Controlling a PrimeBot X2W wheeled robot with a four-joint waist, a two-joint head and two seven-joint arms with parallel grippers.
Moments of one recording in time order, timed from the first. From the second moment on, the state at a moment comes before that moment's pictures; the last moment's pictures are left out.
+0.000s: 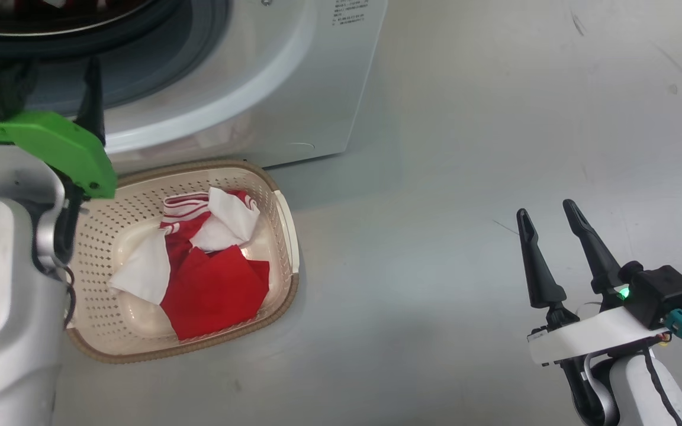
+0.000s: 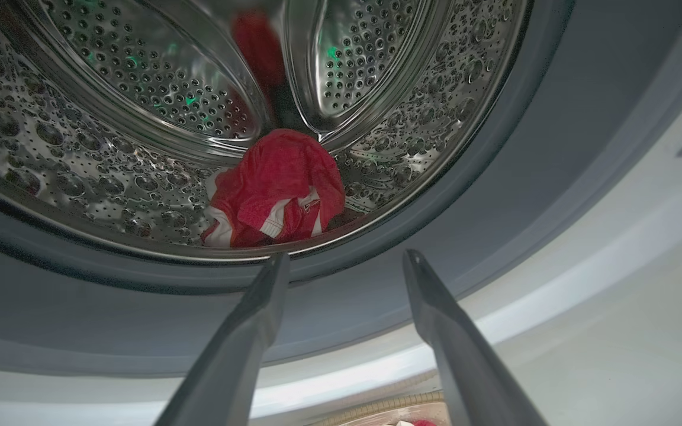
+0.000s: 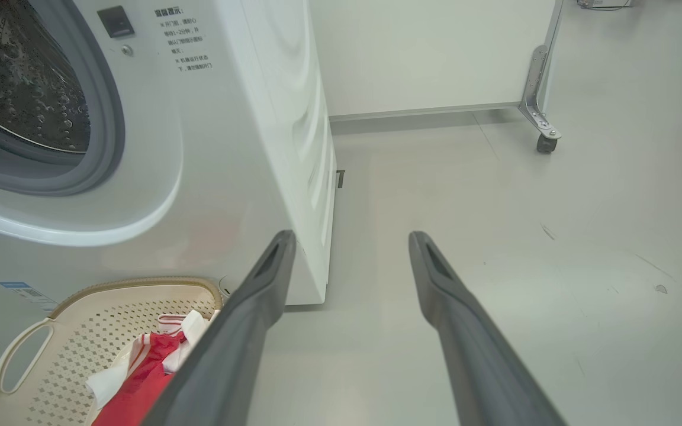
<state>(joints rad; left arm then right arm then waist) -0.64 0.18 -0.10 0.26 -0.33 0.02 0.25 -0.04 -0.09 0.15 -0.02 0.31 0.10 -0.19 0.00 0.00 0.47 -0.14</state>
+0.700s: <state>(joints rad) -1.01 0.37 -0.07 0.33 -0.23 0.02 0.42 -0.18 -0.06 0.19 0.03 0.37 0.11 -0.23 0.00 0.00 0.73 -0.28</state>
